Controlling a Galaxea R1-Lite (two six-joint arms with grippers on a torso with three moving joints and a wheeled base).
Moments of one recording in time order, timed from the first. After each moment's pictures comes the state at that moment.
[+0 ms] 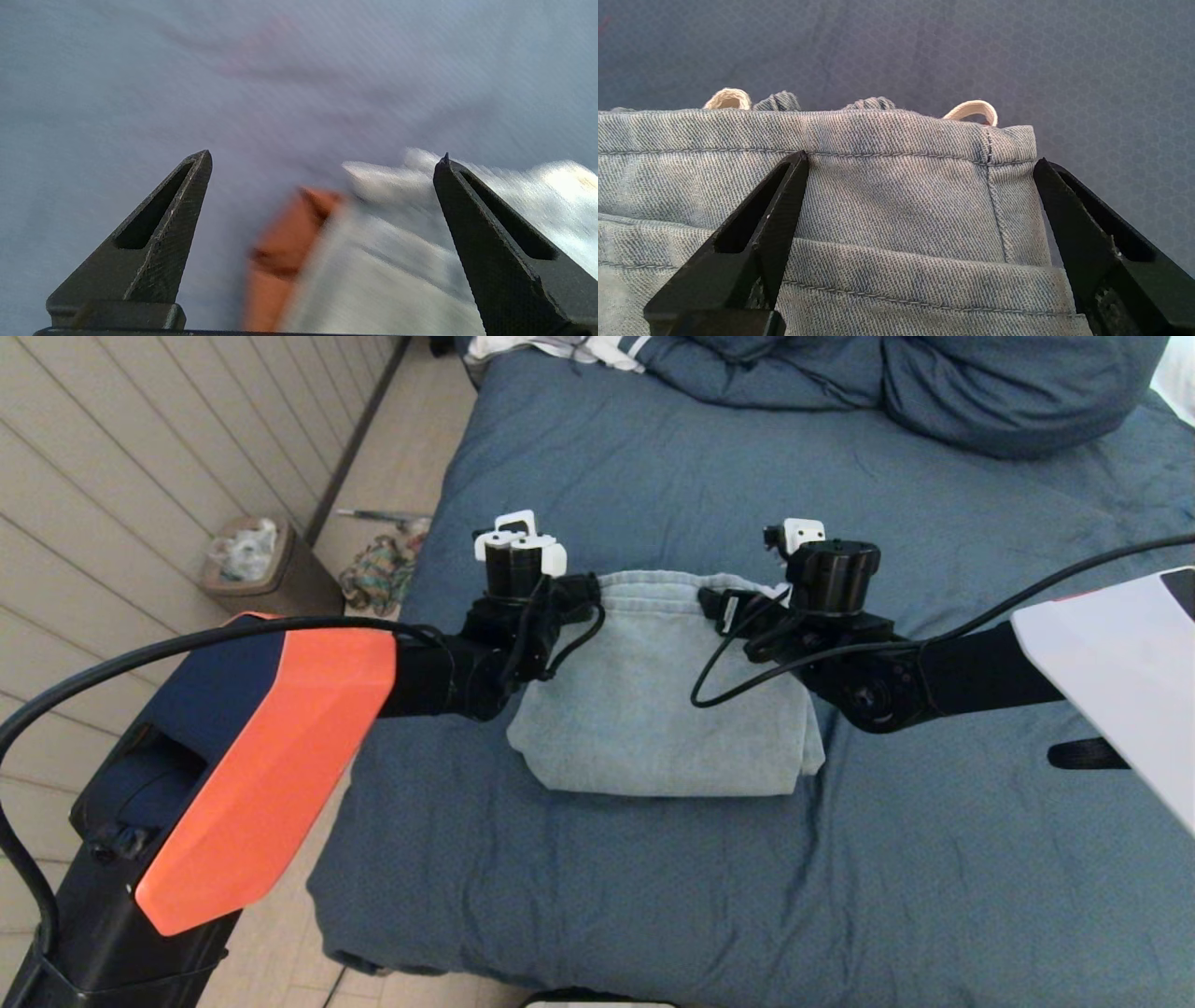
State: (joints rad) left arm -0.59 2.39 -1.93 -0.49 0.40 -0.23; right arm 0.34 2.14 -1.49 -0.64 -0.25 0.14
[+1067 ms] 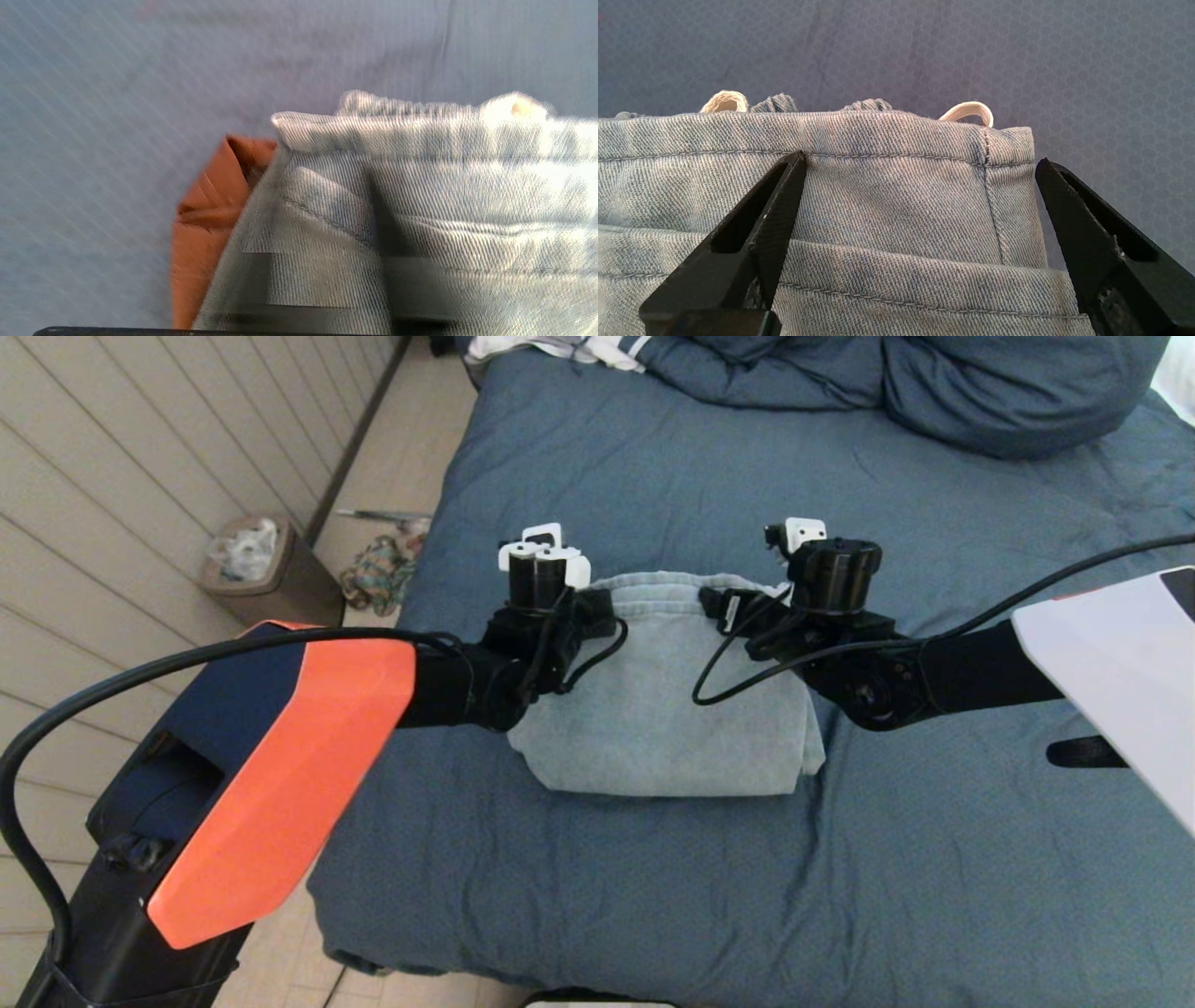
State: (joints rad) left arm -0.63 2.40 -1.93 -0.46 0.36 -0.24; right arm 0.33 2.14 -1.50 -0.63 -0.25 0.13
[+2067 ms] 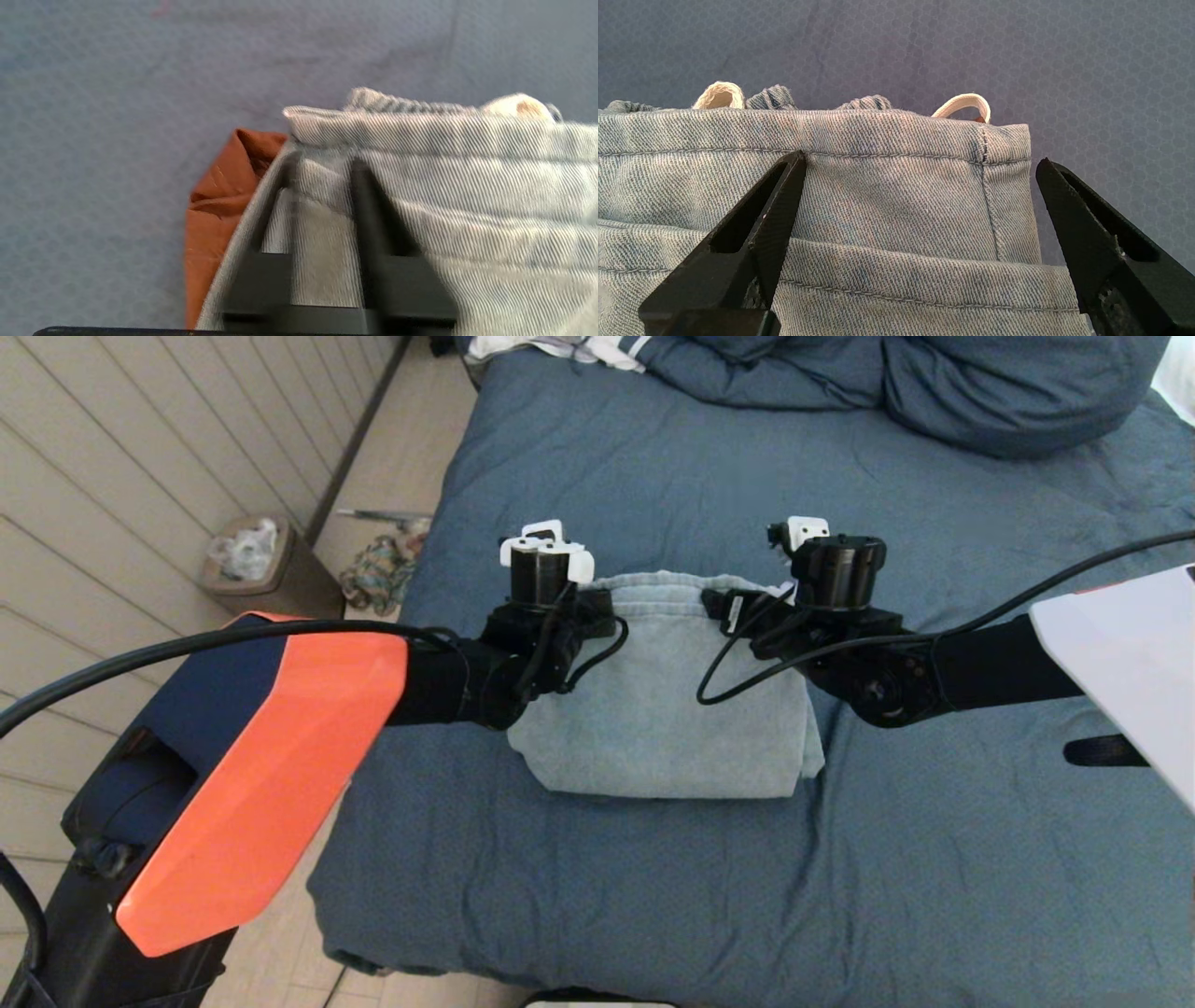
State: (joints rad) left arm -0.65 2.37 -1.91 -0.43 0.40 -0.24; right arm 0.34 2.12 -1.49 -0.58 -0.25 0.13
